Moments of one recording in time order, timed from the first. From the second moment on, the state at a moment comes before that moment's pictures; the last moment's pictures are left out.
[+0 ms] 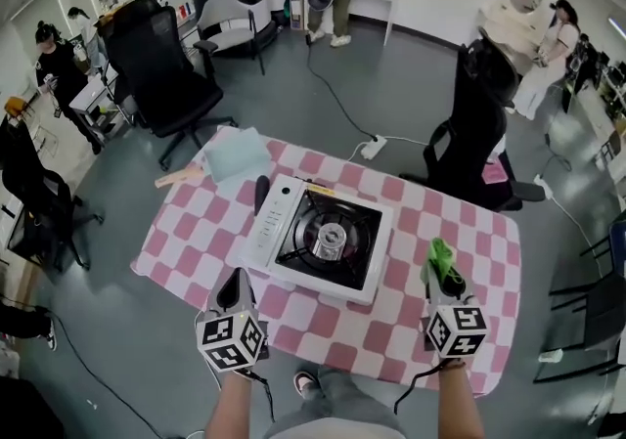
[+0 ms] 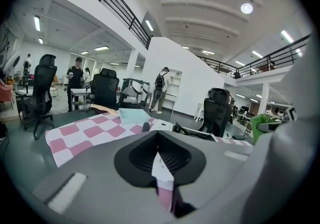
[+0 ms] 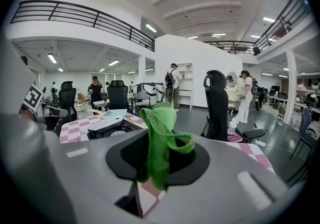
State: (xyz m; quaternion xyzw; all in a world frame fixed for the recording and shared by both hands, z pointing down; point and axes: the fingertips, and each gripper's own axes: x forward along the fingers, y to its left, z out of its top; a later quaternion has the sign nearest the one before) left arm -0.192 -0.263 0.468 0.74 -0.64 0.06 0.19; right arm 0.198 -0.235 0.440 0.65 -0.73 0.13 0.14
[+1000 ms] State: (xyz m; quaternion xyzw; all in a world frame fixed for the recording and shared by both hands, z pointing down) left arm -0.194 -0.295 0.512 0.71 -0.66 0.08 0.23; right arm 0.191 -0.352 0.530 0.49 -0.79 0.08 0.36
